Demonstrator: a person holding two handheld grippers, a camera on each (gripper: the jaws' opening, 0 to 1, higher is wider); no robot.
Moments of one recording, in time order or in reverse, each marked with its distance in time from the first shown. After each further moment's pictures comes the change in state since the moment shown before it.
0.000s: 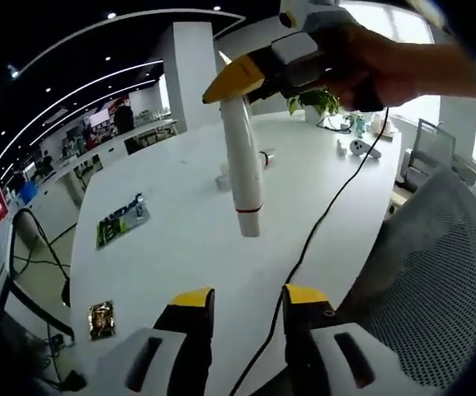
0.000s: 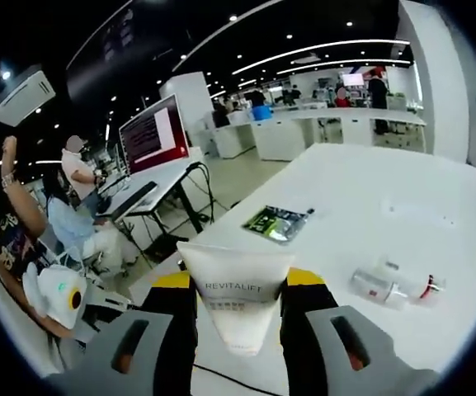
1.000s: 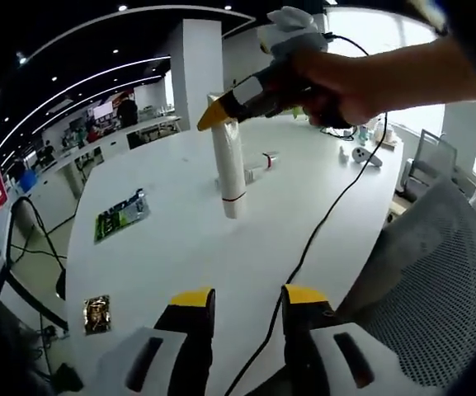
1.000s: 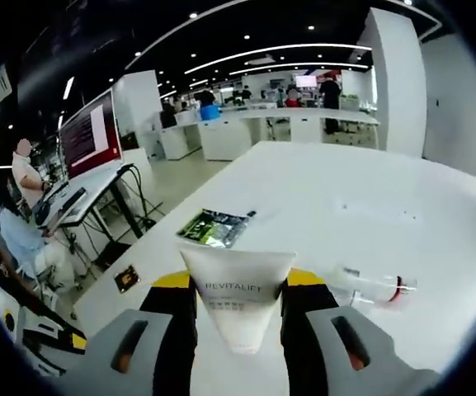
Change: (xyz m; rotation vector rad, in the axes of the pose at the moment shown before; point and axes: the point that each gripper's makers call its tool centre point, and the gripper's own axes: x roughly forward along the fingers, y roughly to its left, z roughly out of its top) left arm -0.002 0.000 0.001 -0.034 -0.016 -0.006; right arm 0.043 -0.083 0.002 0.050 0.003 -0.298
